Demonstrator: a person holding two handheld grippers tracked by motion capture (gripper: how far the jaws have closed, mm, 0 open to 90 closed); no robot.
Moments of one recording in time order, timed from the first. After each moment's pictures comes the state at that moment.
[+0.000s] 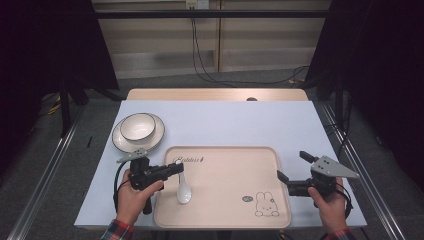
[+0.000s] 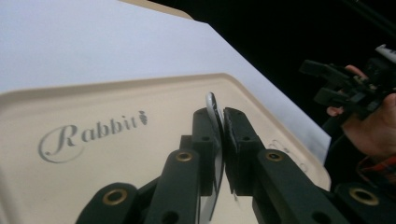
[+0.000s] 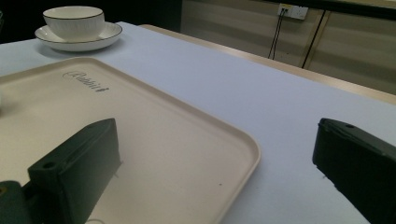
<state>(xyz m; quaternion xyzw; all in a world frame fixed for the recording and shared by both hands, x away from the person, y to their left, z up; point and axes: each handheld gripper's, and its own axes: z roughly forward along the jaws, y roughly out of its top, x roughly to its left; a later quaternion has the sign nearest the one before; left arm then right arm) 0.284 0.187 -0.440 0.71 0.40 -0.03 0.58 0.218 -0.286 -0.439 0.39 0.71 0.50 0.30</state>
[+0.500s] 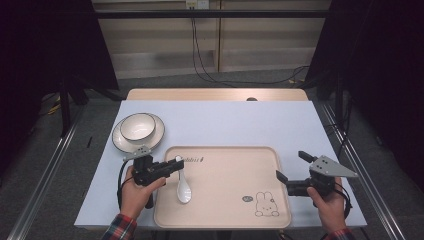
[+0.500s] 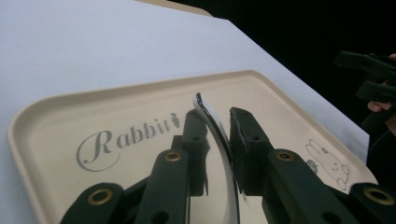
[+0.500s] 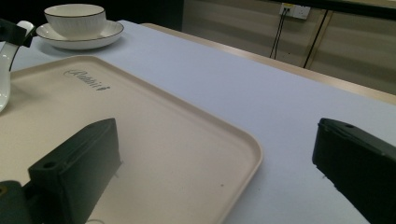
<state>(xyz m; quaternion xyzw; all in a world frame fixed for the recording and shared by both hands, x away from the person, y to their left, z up) 0.300 0.185 -0.457 0.72 0.40 0.00 0.56 0.220 -0.284 -0.439 0.39 0.72 0.50 0.30</state>
